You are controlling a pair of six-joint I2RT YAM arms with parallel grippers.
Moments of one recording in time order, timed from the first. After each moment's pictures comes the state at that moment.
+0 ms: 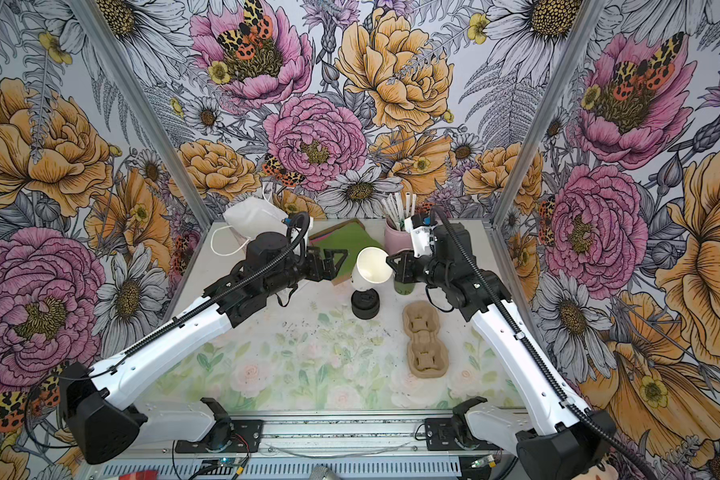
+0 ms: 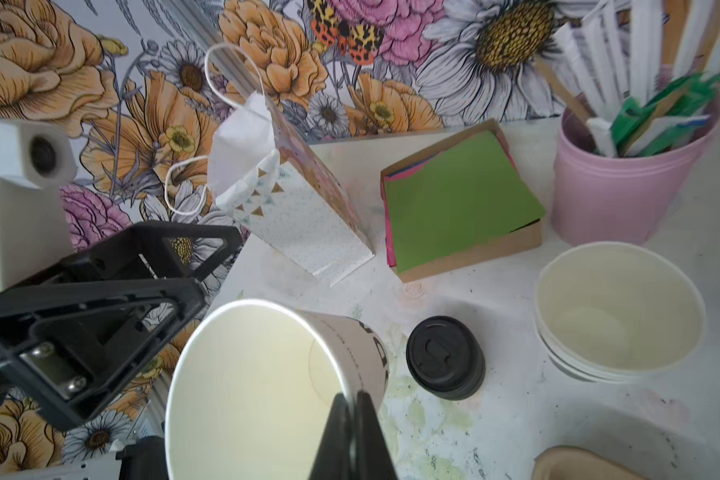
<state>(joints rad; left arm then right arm) -0.70 1.25 1.15 -0.23 -0.01 -0.46 0.41 1.18 1.25 -0.64 -0.41 0.36</state>
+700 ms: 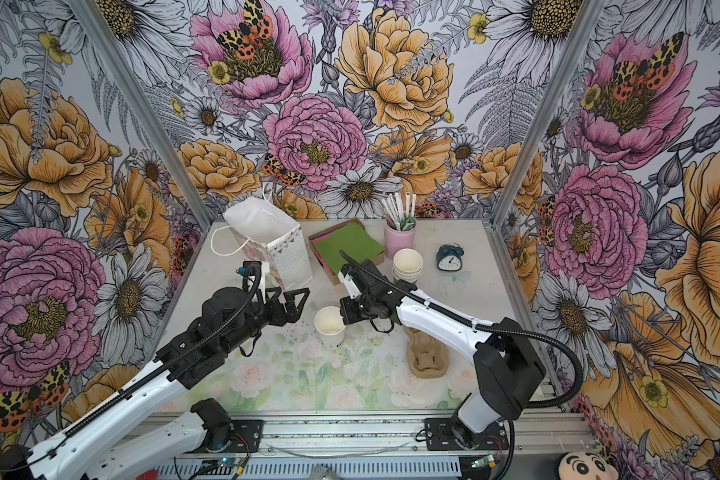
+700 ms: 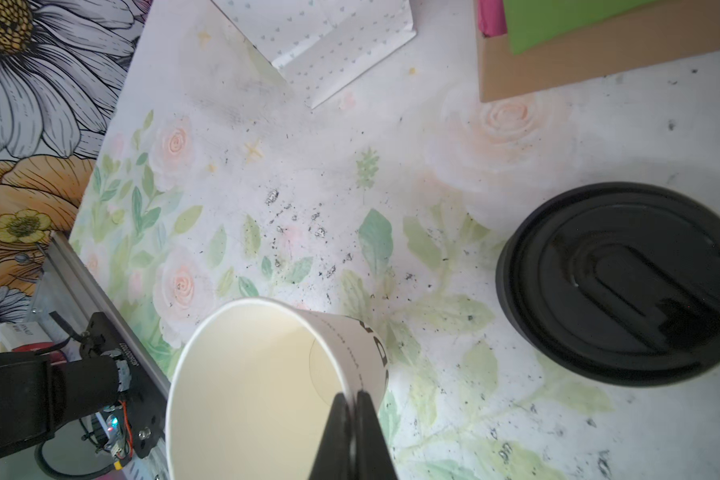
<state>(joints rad) -0.68 0.79 0.73 -0.29 -0.13 -0.54 0.75 1.57 1.14 -0.51 -0.25 0.39</state>
